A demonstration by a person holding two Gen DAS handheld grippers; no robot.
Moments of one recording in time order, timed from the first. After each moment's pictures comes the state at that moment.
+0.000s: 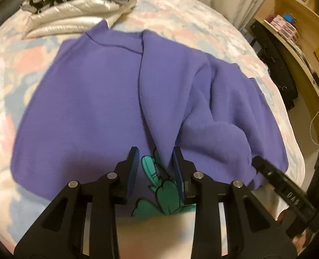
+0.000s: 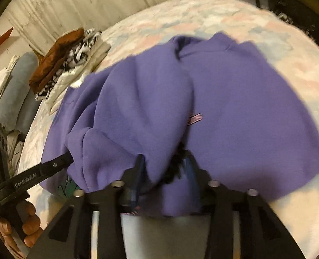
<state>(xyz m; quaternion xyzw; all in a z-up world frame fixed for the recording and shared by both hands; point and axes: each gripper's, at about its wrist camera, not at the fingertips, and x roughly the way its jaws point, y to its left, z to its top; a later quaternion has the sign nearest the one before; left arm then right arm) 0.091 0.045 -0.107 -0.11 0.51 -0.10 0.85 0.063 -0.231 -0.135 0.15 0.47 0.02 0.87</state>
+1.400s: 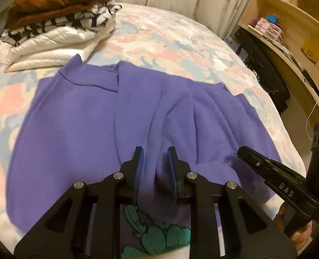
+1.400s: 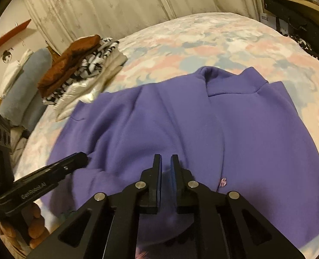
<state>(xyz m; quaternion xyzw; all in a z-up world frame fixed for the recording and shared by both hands) 0.126 0.024 -0.091 -0.09 0.45 -0.14 0.88 0.106 -0.229 -0.110 0.13 0.43 0.08 0.89</state>
